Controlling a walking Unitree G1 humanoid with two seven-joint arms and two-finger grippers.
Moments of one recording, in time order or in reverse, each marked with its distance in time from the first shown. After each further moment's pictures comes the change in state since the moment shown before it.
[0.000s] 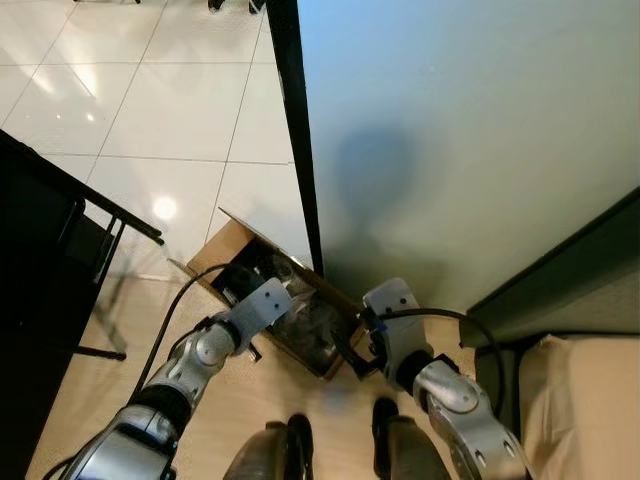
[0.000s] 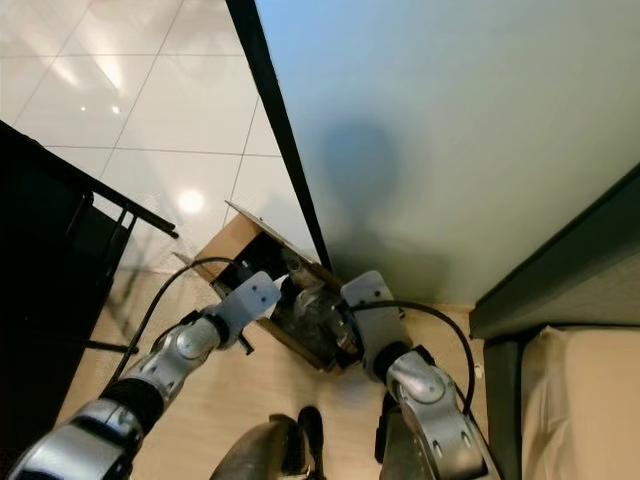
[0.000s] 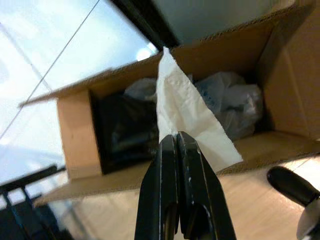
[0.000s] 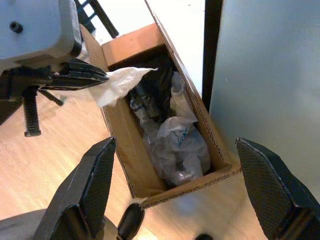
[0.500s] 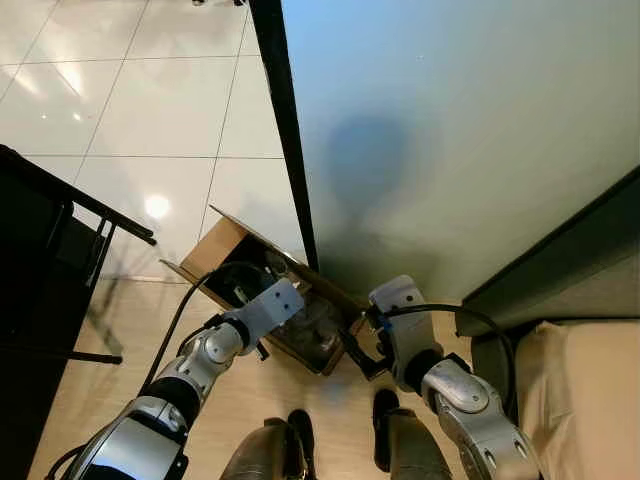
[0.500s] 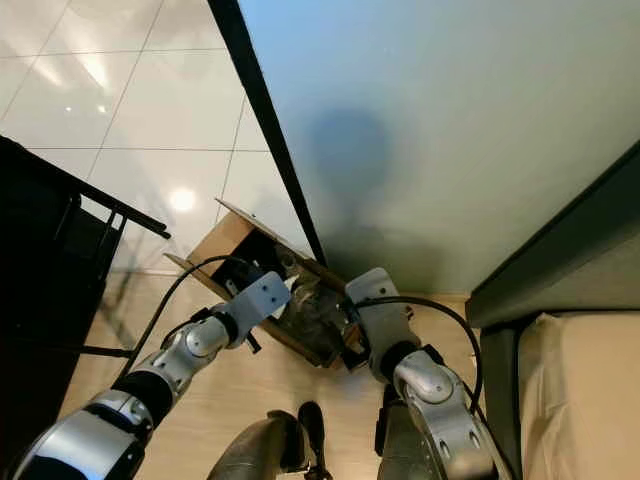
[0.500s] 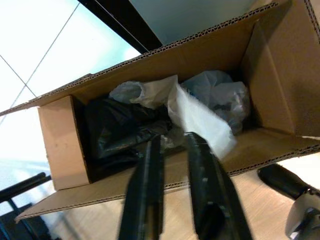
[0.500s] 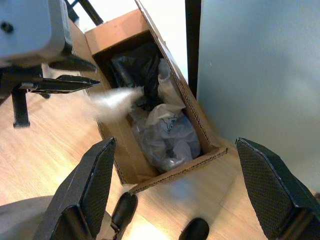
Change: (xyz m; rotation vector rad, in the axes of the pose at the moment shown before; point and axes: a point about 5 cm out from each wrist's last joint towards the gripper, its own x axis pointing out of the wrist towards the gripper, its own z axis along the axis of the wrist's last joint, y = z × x) left arm 0.001 -0.001 -0.003 -0.020 0.014 -0.019; right arm -0.006 -0.004 0.002 -0.017 0.038 -0.026
